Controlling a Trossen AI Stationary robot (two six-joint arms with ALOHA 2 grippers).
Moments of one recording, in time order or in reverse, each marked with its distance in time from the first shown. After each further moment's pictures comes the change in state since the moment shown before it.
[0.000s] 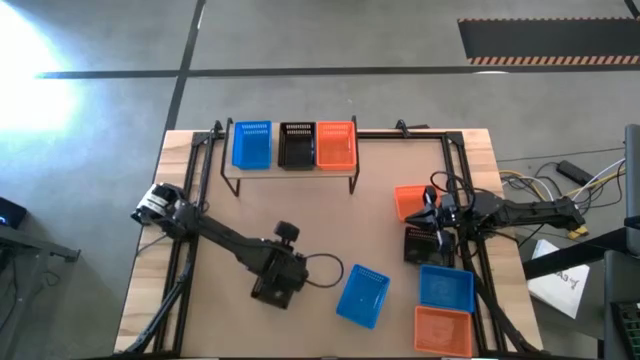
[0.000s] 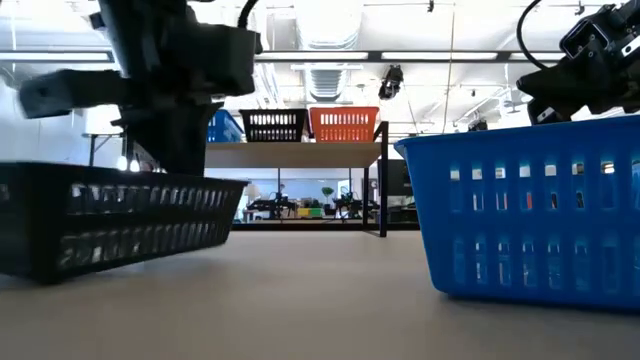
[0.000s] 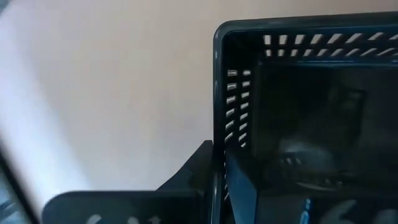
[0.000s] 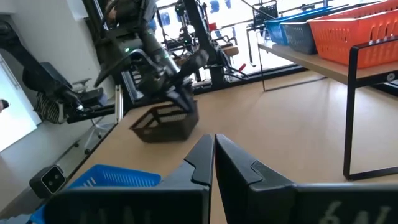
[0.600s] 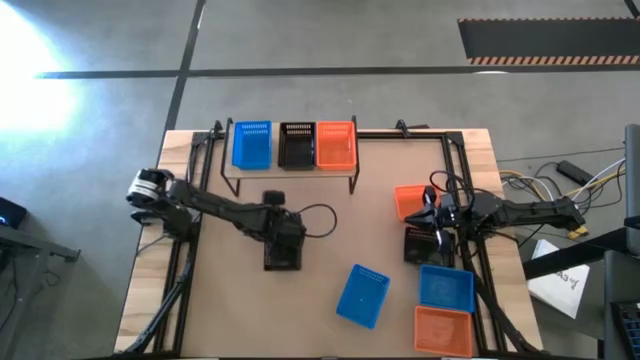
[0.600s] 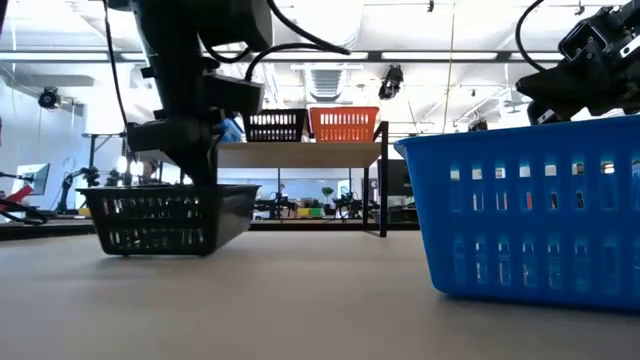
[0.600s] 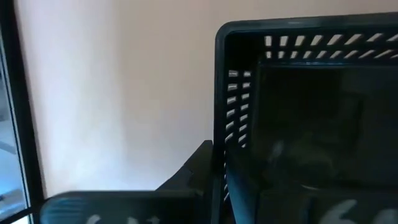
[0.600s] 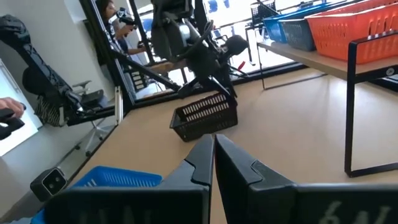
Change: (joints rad) left arm 0.240 -0.133 -0.177 0.092 -0.057 -0.132; right arm 0.000 0.002 -0.007 -0.001 0.006 0.021
